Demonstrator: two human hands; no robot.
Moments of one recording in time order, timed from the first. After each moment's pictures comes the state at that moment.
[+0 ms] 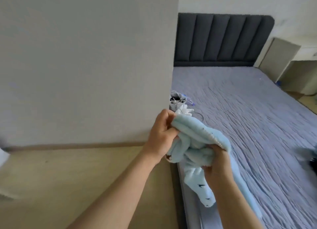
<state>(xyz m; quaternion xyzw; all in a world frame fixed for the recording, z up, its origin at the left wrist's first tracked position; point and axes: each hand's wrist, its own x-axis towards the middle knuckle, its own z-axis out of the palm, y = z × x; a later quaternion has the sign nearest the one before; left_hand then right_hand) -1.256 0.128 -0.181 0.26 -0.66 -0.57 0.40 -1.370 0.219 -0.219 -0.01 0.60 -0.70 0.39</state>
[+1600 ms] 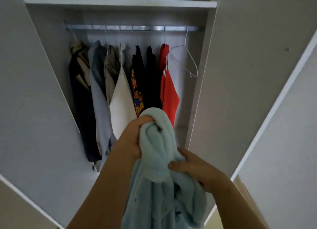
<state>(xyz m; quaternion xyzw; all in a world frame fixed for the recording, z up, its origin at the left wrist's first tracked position) -0.403 -0.021 -0.123 0.54 -0.06 -0.30 0.79 -0.511 -0.162 -0.174 -0.70 0.13 0.10 0.69</state>
